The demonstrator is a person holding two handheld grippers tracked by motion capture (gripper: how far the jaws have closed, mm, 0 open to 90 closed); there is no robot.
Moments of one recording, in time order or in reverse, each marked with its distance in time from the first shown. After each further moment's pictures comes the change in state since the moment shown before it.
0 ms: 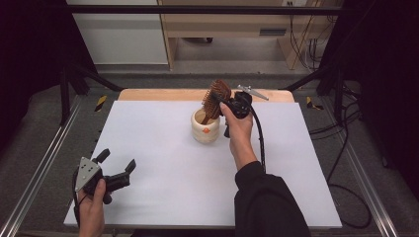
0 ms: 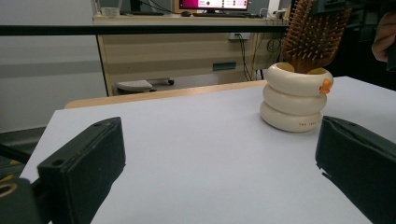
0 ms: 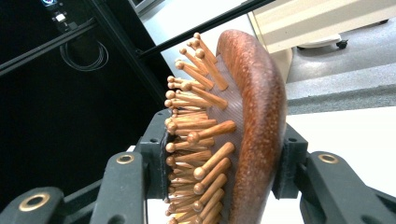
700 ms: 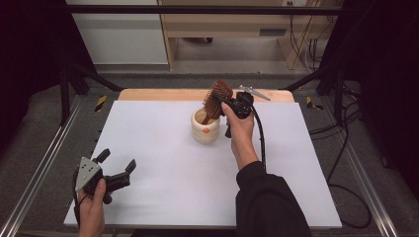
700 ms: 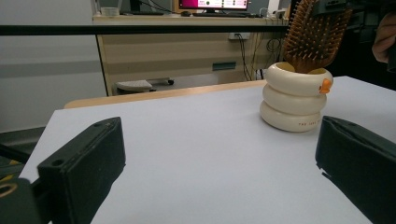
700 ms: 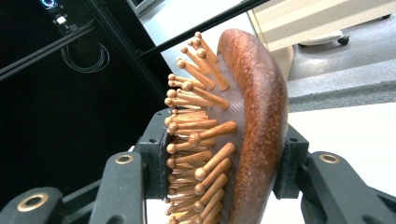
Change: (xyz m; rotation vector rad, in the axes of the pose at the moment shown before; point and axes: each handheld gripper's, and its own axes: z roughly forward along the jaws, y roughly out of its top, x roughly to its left) left arm 0.000 0.000 0.000 0.002 -0.001 0.003; right arm -0.005 0.000 -0.001 0.006 0.006 0.018
